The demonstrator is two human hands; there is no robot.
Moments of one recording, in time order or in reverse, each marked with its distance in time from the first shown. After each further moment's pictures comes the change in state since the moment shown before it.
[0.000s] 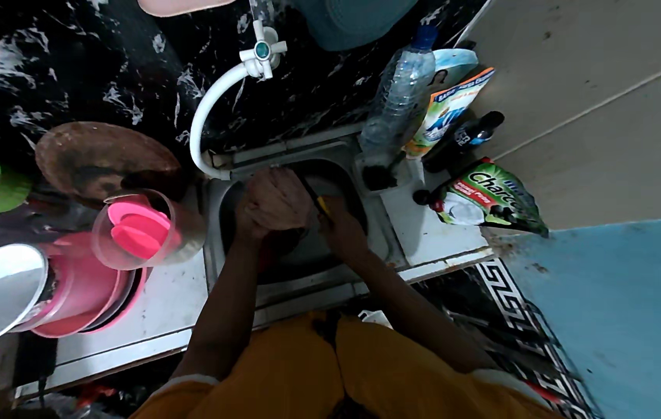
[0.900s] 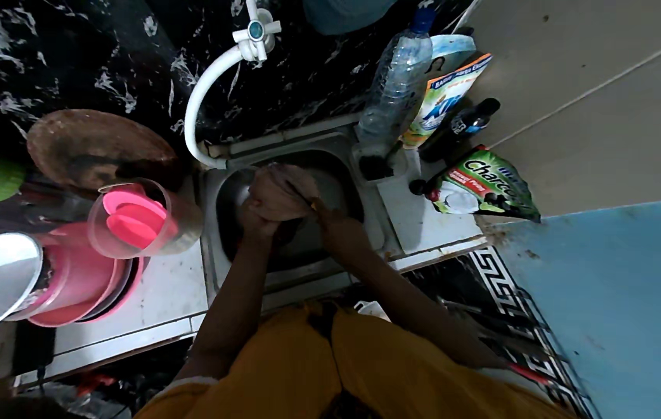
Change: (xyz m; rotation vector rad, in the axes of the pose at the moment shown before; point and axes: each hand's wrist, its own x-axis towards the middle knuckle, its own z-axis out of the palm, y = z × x) left_hand -0.017 -0.027 0.017 -0.172 0.130 0.052; right_hand -0.030 -0.010 0.000 -0.432 -0.107 -0.030
